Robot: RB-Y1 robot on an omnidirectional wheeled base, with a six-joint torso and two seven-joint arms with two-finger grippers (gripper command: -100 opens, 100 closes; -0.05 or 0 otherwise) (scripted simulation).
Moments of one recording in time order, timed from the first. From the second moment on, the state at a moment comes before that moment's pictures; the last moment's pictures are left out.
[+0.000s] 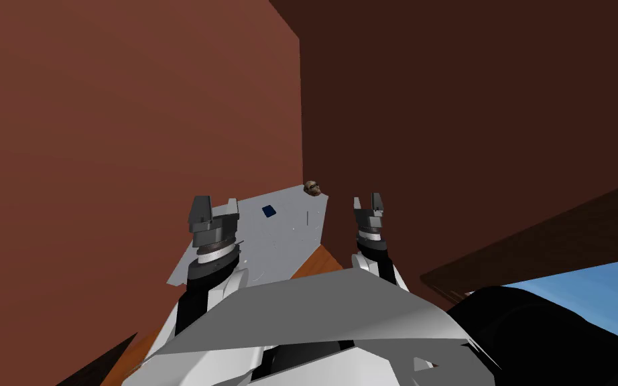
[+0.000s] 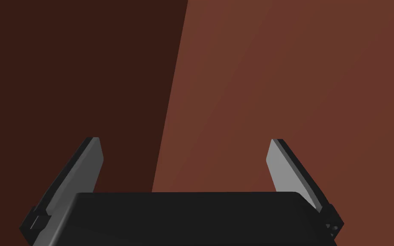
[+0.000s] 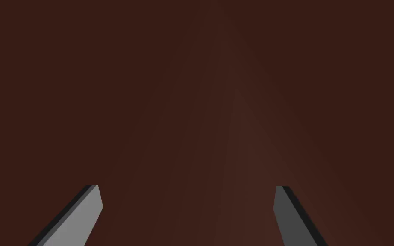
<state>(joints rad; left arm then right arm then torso) 0.49 -0.01 -0.01 -2.39 -0.09 -0.64 -0.10 0.53 0.03 -0.02 -2.35 0.04 -0.62 0.02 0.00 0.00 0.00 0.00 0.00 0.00</state>
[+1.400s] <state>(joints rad) 0.41 0.26 0.12 -2.45 0.14 -0.32 -0.10 0.53 0.03 -0.02 -2.35 0.04 -0.62 0.02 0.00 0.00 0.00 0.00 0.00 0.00</state>
